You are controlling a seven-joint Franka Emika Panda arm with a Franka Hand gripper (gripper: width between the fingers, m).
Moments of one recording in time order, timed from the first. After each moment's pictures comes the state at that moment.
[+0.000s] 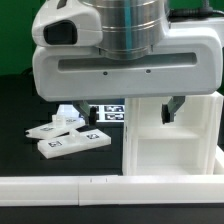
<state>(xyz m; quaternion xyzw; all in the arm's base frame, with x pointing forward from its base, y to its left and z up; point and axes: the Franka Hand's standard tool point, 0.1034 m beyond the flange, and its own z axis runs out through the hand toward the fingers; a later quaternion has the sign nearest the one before) 0.660 -0.003 0.102 -0.98 0.06 0.17 0.05</state>
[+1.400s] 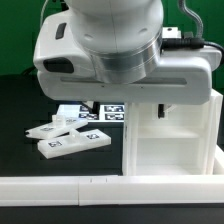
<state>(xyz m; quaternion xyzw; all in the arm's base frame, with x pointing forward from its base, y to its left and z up) 0.616 0.003 0.096 -0.94 0.11 0.33 0.06</state>
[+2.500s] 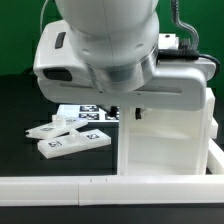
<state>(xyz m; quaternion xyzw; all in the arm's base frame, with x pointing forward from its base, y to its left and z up) 0.606 0.002 0.089 -0.93 0.12 0.35 0.06</state>
